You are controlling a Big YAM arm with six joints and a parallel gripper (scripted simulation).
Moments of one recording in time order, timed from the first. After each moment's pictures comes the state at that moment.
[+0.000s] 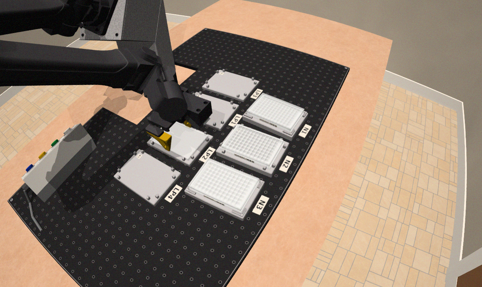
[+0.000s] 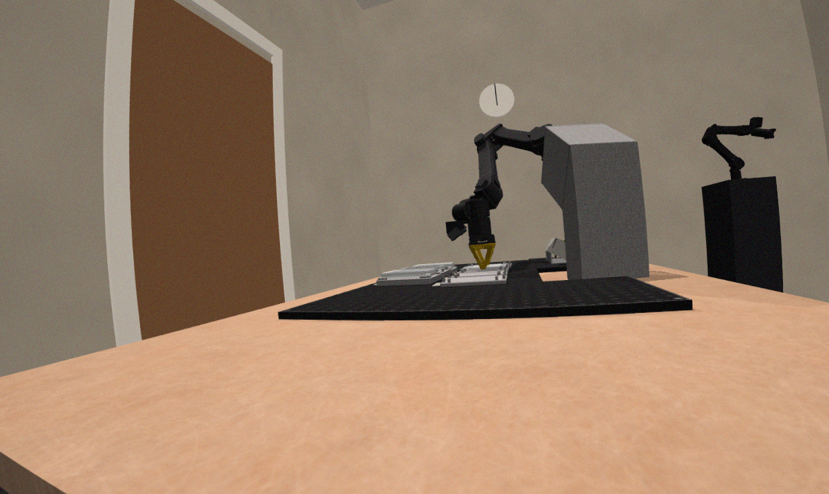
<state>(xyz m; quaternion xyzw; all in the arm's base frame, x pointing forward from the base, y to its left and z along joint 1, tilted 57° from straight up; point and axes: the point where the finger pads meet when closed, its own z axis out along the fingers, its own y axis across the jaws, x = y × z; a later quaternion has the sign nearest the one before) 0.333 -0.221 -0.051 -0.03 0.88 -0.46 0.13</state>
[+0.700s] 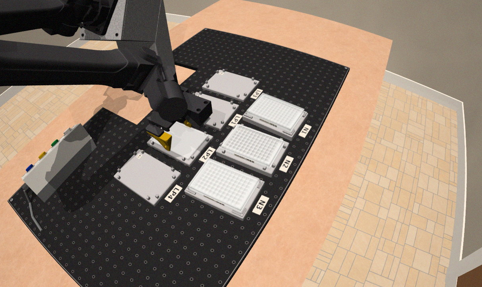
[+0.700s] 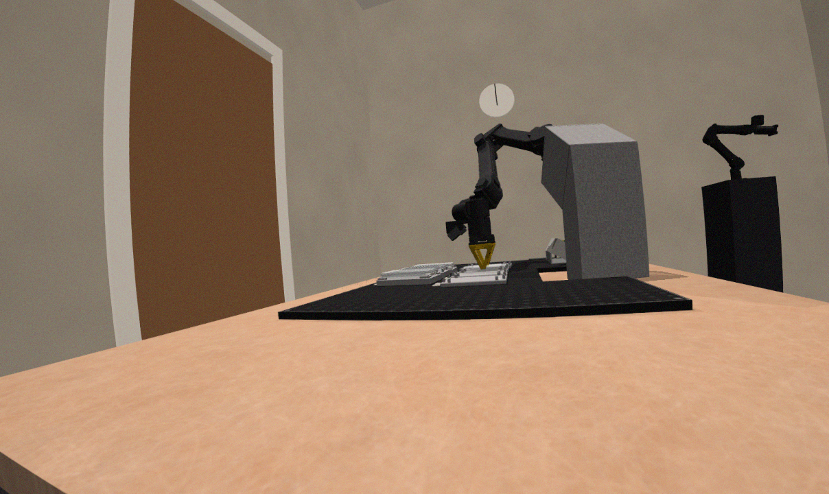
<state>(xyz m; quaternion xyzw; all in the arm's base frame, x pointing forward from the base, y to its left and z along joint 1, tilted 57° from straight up) 0.333 -0.221 -0.051 -0.03 0.88 -0.46 0.13</state>
